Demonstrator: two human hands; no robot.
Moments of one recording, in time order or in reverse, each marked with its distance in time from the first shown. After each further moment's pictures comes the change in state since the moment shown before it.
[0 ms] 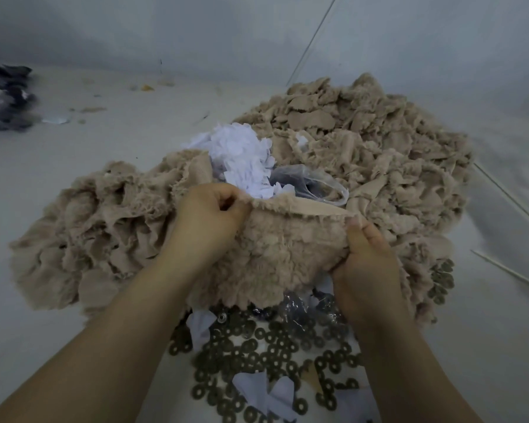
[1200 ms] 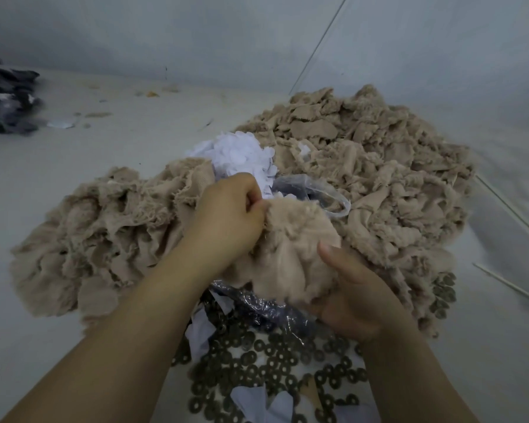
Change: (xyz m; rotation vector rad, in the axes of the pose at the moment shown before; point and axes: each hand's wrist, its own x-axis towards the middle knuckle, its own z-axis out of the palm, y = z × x) left_hand 0.012 0.026 0.010 0.361 0.023 0.175; right_hand -0.007 -0.016 0.006 0.205 -0.595 0.432
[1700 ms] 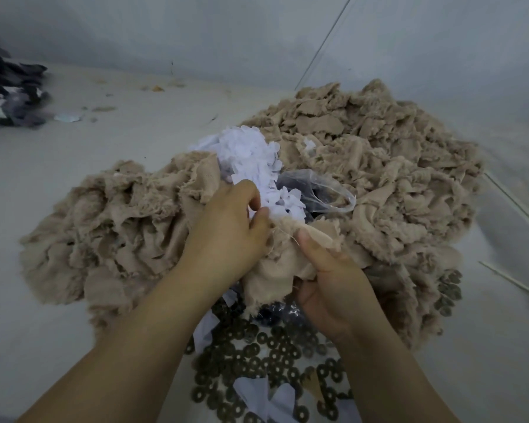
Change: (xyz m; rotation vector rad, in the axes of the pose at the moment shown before) left_hand -0.027 -0.004 -0.001 0.032 -0.023 0.013; right_hand 0.013 0.024 0.018 0.101 0.152 -0.152
